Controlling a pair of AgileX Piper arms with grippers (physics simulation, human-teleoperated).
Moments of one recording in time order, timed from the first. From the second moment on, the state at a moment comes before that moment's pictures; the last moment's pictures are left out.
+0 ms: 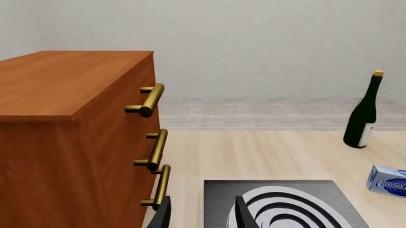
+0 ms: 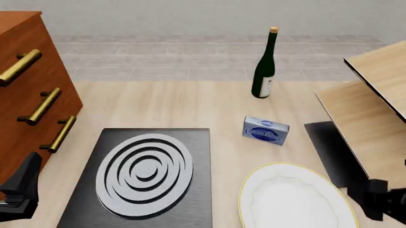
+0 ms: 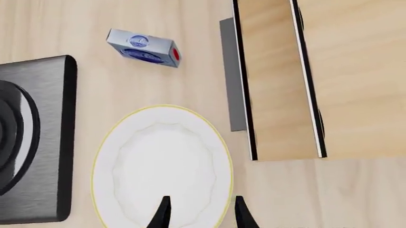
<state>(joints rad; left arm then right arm) 0.00 0.01 0.00 0.00 0.00 0.06 0.48 -0.45 0.89 0.19</state>
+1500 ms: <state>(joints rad) 0.00 0.01 0.00 0.00 0.00 -0.09 0.77 -0.12 0.47 0.15</state>
